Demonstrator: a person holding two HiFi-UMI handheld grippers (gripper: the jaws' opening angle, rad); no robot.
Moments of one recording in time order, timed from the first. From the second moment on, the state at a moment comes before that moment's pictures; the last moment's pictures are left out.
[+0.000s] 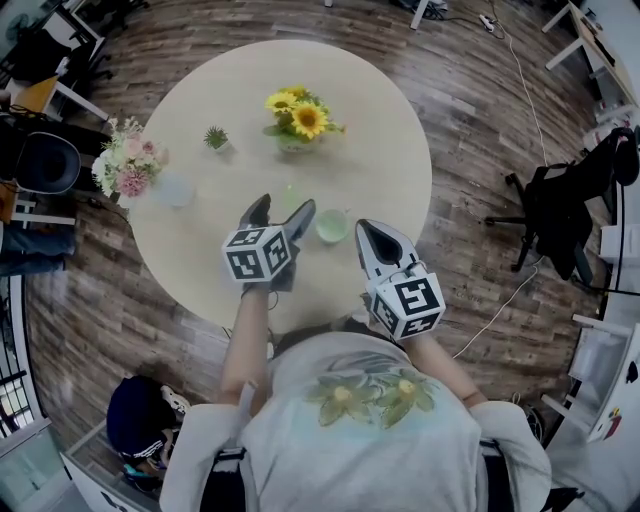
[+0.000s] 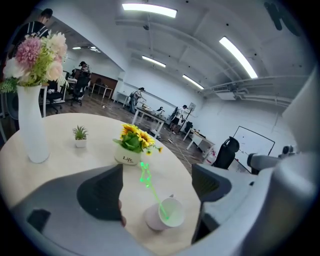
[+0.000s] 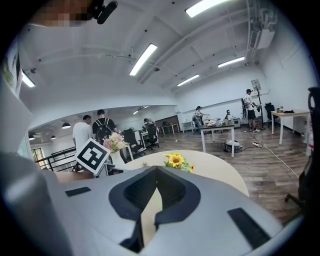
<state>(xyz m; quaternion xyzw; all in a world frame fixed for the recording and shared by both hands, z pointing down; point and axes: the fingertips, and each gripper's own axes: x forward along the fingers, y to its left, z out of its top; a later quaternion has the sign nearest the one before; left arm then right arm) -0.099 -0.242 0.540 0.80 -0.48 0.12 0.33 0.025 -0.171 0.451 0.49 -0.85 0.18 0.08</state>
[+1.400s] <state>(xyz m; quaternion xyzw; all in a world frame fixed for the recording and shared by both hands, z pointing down) -0.097 -0.252 0.581 0.78 -0.49 0.15 0.35 0.024 -0.176 0.458 0.49 -0.85 0.18 0.09</state>
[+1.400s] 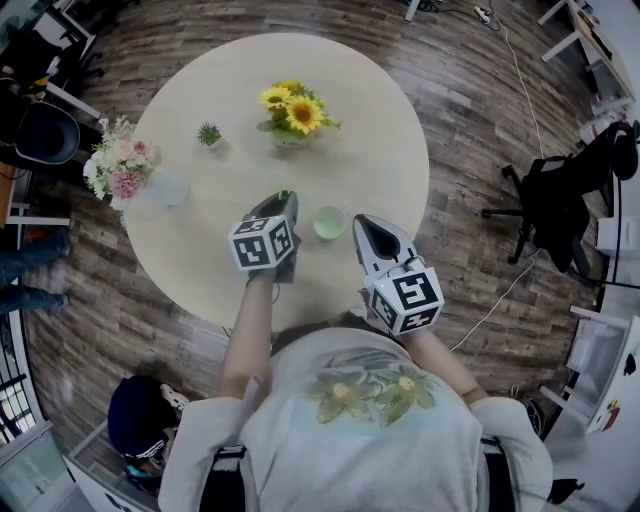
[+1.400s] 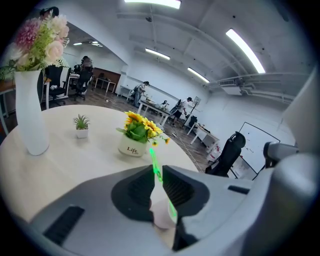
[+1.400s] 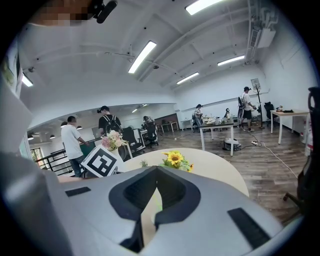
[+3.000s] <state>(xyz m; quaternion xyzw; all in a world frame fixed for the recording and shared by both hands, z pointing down) -0.079 -0.232 0.550 0.81 -0.46 0.10 0.35 0.030 -0.160 0.453 0.50 -0.84 0.18 0.09</state>
